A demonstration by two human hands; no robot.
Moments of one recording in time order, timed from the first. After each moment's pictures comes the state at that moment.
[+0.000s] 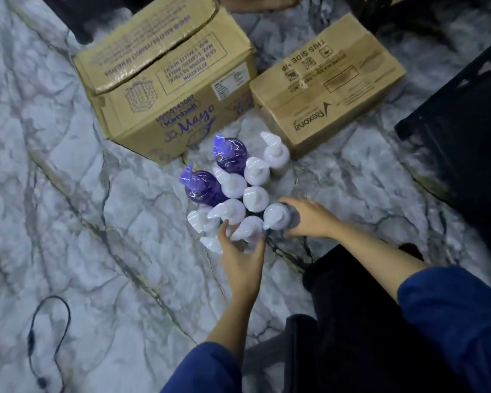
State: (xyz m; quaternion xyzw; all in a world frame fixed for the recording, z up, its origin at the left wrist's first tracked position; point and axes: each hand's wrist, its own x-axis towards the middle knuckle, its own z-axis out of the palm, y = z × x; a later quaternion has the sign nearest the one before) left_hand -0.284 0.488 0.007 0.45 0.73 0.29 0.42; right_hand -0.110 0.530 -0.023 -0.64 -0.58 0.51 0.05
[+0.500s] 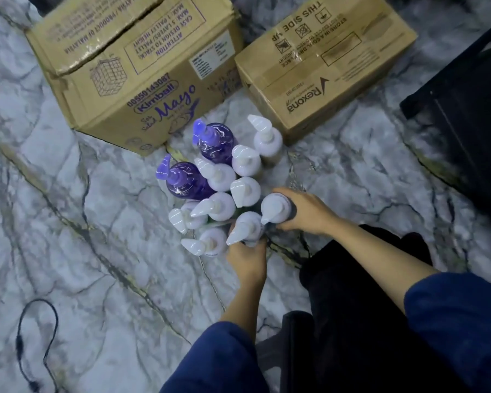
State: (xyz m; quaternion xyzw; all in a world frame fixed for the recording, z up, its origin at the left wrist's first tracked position) left_hand -0.268 0.486 -0.057 0.41 0.79 0.20 0.42; right_hand -0.106 0.522 -0.057 -0.64 -0.53 0.53 0.15
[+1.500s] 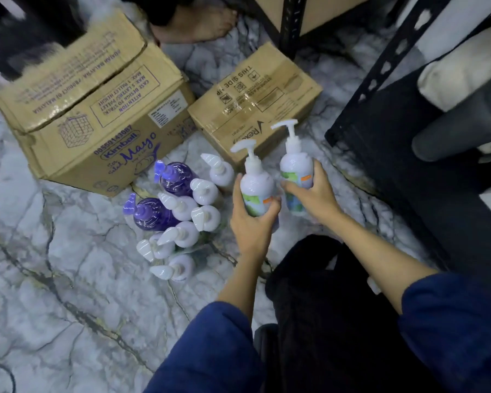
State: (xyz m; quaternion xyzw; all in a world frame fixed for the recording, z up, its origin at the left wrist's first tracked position) left_hand -0.167 0.521 0.027 0.52 0.61 0.32 0.51; right_hand -0.030 0.511 0.007 -0.76 -0.26 0.41 0.43
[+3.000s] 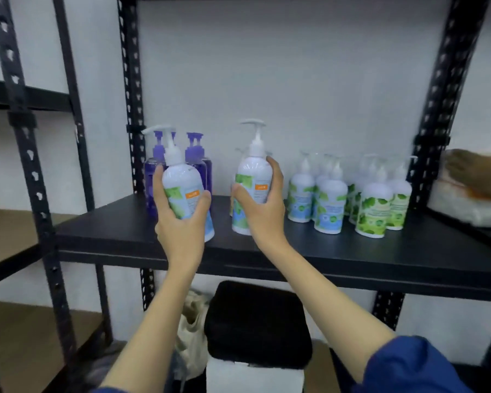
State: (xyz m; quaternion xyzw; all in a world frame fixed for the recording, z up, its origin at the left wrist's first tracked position) left_hand 0.073 0.356 0.544 0.63 0.00 0.50 0.59; right_hand 0.110 0.242 0.567 -0.63 -0.23 -0.30 0.68
